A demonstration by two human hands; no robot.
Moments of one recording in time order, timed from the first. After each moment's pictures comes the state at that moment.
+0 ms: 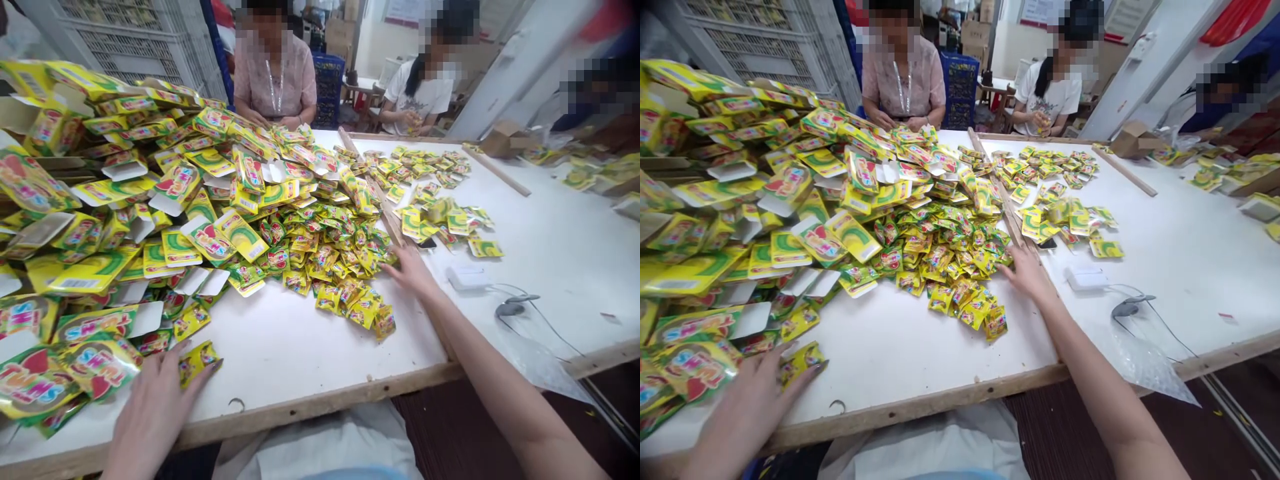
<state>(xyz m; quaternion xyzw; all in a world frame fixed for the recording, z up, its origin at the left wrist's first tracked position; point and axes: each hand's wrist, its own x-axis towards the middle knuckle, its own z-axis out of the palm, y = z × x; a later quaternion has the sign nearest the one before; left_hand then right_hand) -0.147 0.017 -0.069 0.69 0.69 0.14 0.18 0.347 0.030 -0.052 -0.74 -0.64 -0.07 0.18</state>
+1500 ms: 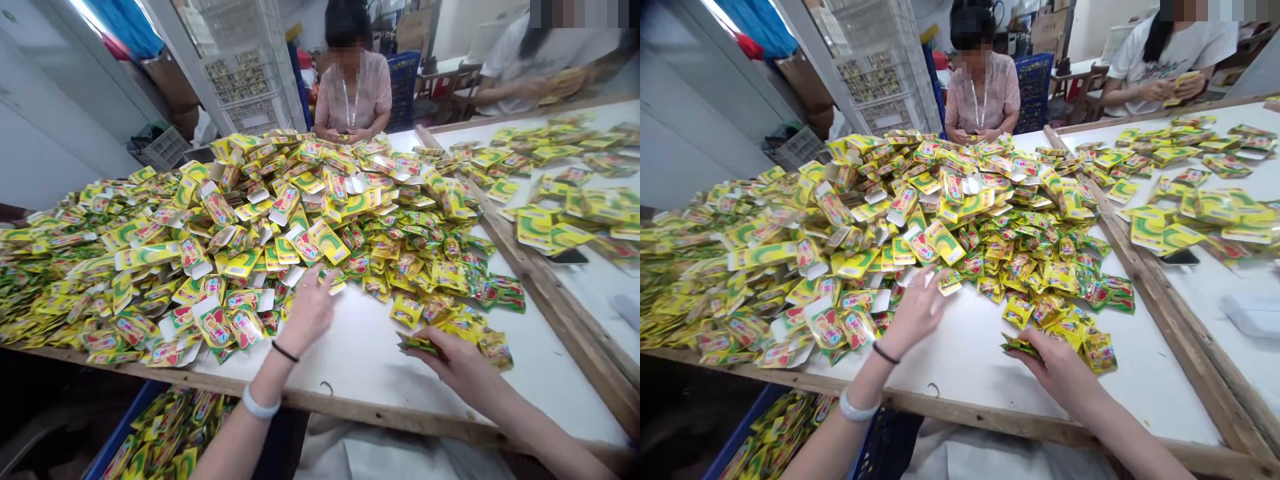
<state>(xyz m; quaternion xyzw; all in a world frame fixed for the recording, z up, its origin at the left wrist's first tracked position) -0.075 0.074 -0.029 0.87 0.44 0.21 0.06 0.184 -0.041 -0.053 -0.58 -0.69 0.34 0.28</state>
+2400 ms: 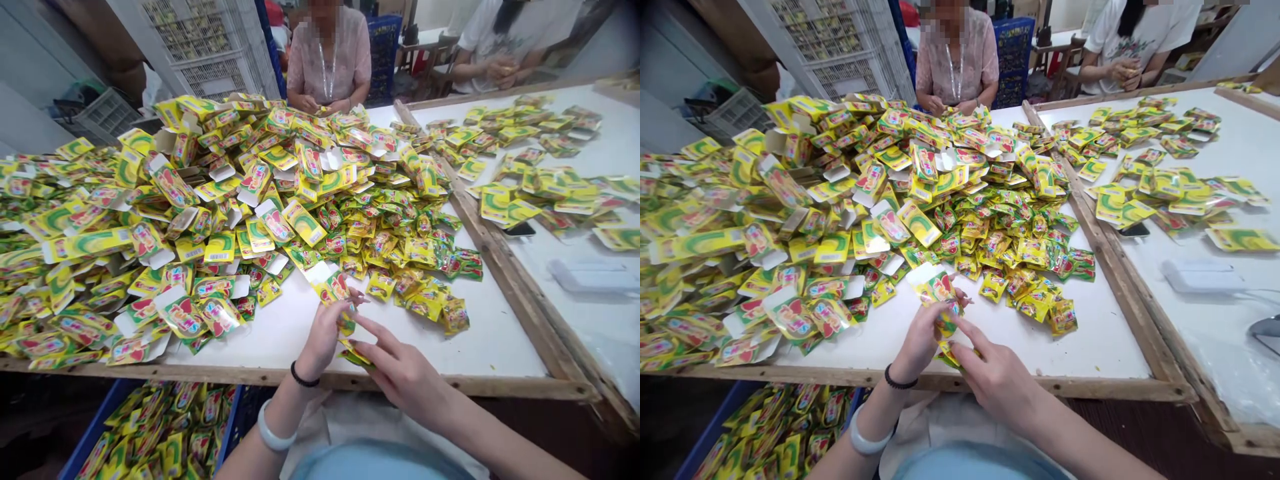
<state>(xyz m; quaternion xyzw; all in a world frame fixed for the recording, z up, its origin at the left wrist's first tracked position) -0.006 0.006 -0.036 0.42 0.40 0.42 0.70 0.138 -0.070 -0.034 -0.46 -0.80 0.19 0.33</state>
